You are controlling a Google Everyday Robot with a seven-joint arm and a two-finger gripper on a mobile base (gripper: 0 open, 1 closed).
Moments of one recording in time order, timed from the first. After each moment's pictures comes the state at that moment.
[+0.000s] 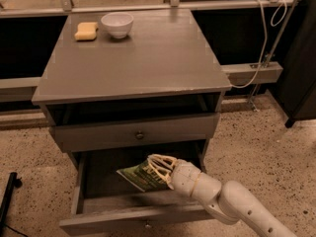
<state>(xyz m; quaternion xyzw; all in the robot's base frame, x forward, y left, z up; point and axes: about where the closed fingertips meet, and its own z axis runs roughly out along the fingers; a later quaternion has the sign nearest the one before) 0.502 0.007 0.630 -0.44 0.53 0.24 0.68</state>
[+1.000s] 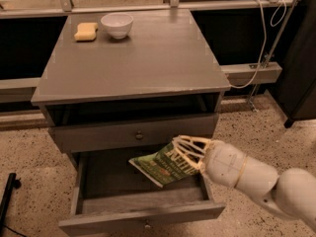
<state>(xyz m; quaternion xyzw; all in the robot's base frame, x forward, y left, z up) 0.454 -0.062 0.792 -0.51 0.48 0.14 0.70</state>
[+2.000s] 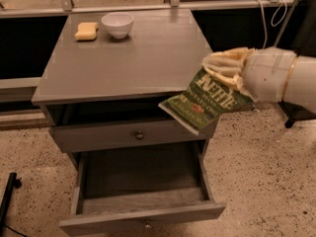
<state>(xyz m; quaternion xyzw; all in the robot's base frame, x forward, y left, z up) 0.526 -0.117 0.969 -0.56 0.52 0.06 0.64</state>
